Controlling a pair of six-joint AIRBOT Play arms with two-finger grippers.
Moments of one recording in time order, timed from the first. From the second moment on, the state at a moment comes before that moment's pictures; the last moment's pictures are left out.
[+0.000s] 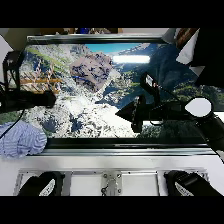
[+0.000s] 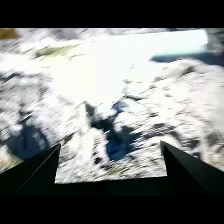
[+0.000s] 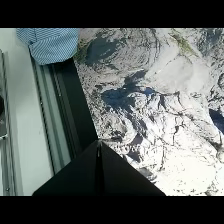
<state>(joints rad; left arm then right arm) -0.05 -0.85 1.15 1.58 -1.29 -1.61 0.36 -0.95 0.98 -0.51 1.06 0.51</state>
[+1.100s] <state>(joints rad) 0.56 -1.08 0.64 1.77 -0.99 -1.67 0.36 -0.95 0.98 -0.49 1.09 0.51</state>
